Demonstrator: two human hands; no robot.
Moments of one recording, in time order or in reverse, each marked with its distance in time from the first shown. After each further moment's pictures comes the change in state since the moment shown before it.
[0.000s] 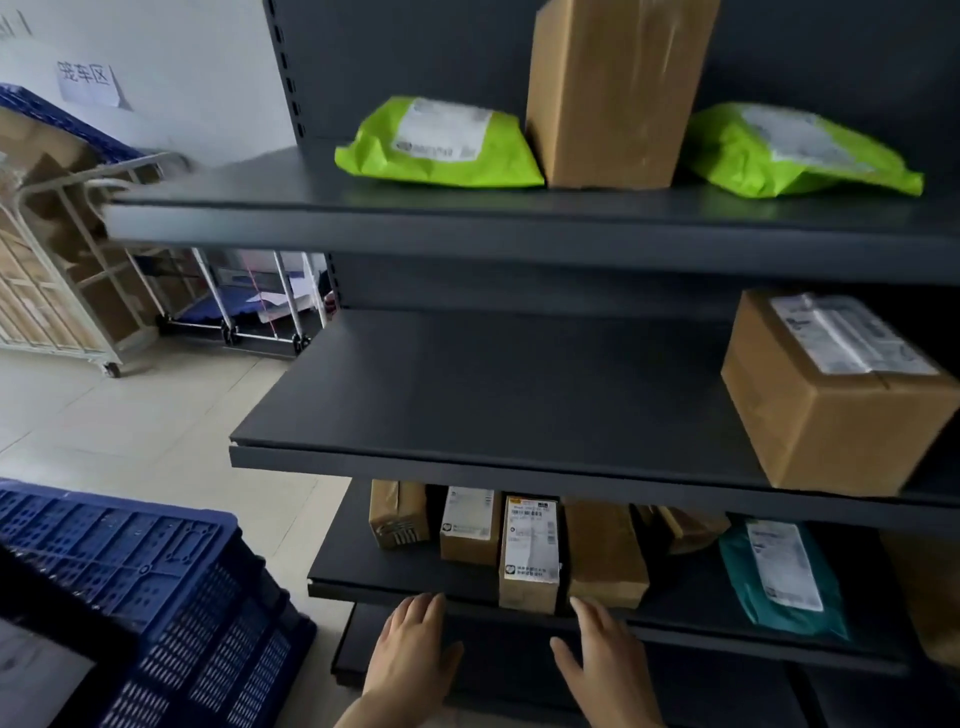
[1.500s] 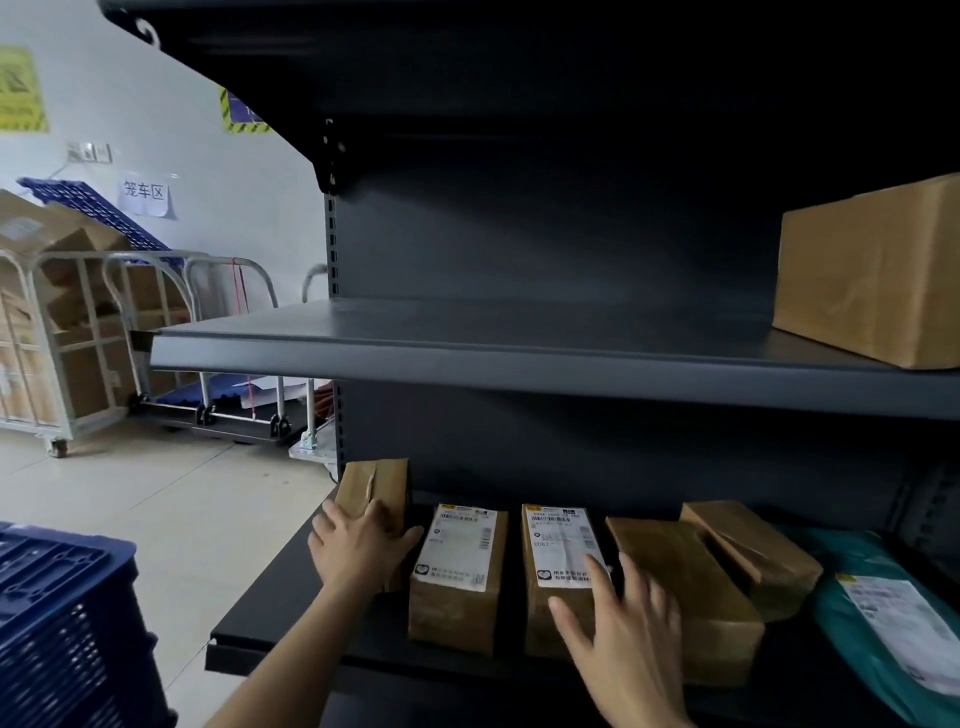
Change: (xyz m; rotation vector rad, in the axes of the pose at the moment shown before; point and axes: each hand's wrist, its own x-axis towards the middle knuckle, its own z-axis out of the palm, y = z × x) left_hand 0.196 -0.070 0.041 -0.147 0.487 -0.327; right_hand 0.133 0.038 0.095 -0.143 0.597 -0.030
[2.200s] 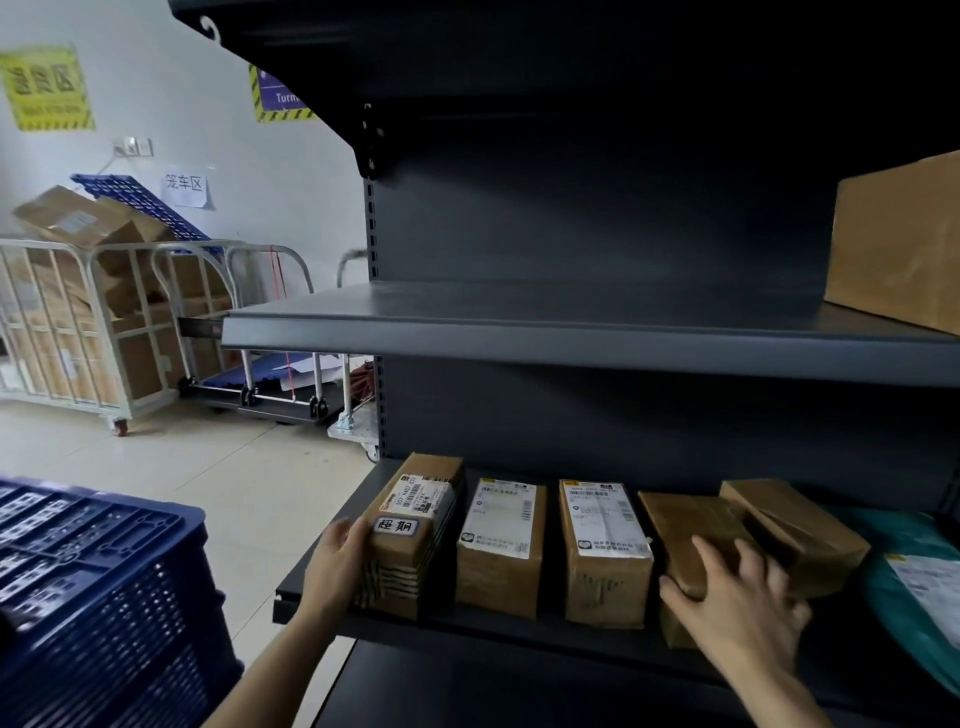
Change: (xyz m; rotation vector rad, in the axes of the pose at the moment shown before) left_hand -0.035 -0.079 -0.010 -0.911 0.037 -0.141; right_hand 0.018 0.056 0.003 -0.093 0.003 0.253
